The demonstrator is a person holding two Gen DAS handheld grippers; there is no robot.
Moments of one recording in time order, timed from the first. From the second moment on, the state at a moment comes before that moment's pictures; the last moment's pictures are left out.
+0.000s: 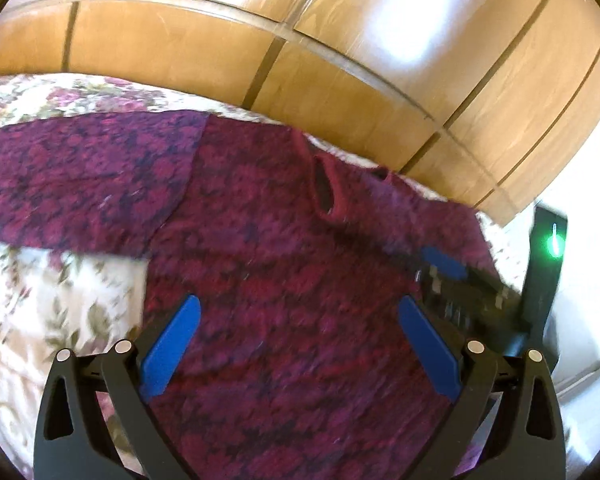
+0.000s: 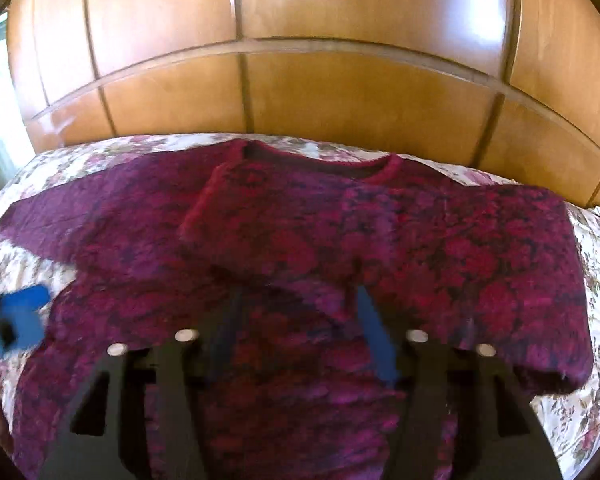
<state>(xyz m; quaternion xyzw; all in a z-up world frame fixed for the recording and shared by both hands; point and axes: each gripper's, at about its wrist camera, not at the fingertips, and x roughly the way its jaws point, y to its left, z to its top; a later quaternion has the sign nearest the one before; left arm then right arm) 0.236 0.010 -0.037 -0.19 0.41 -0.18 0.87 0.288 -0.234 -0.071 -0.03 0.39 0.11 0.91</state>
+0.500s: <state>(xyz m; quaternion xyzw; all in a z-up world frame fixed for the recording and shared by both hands) 0.348 -0.055 -0.055 -0.19 0.47 -0.20 0.84 0.199 -0.375 -0.047 0.13 0.37 0.02 0.92</state>
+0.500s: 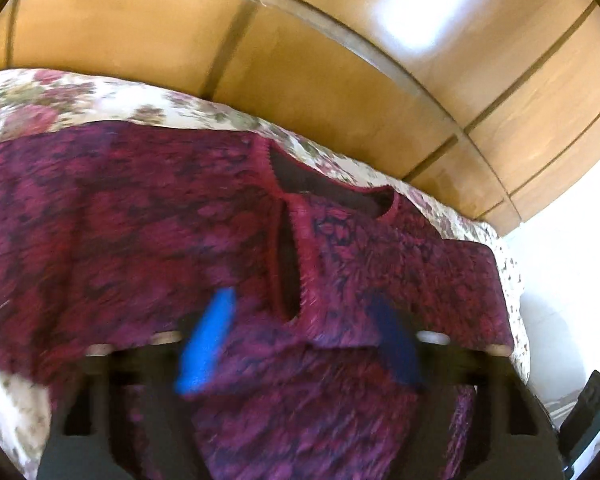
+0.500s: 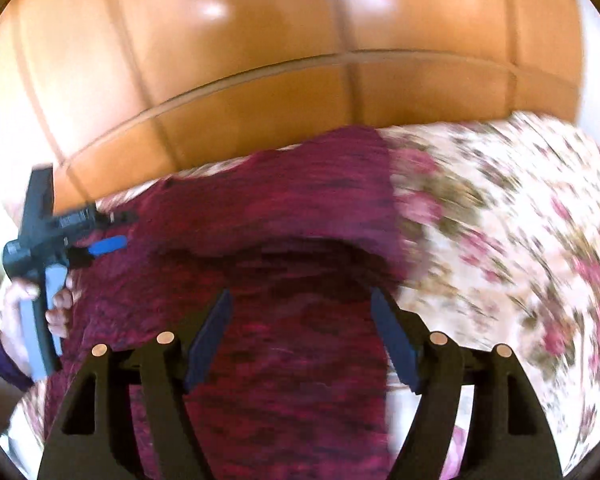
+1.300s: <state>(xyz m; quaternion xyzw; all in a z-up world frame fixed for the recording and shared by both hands) 0.293 0.042 -0.054 -0.18 0.43 -0.10 0.88 0.302 -0.338 -0.095 0.10 0.42 -0.01 0.90</state>
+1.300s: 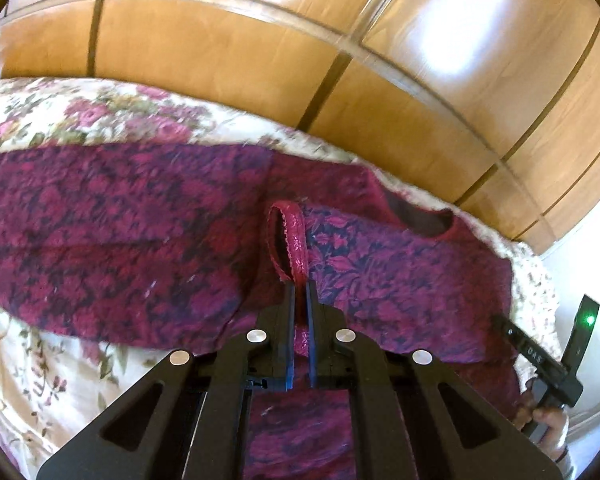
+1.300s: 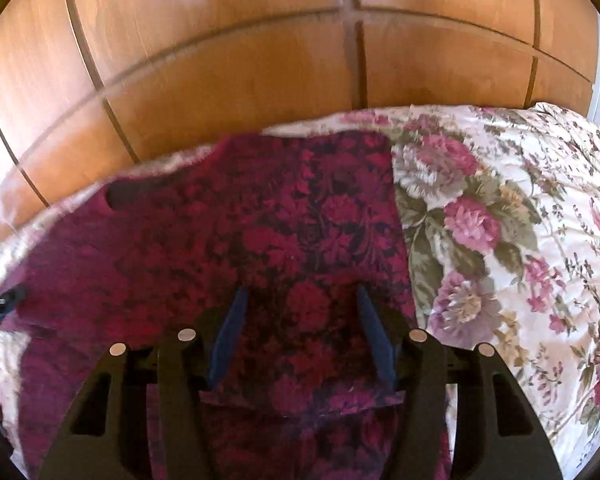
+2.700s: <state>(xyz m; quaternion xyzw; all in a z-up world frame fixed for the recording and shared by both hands) 0.219 0.386 -0.093 -0.47 0.33 0.19 0.79 0.261 -0.247 -0.118 -0.01 0.46 0.03 0.89</state>
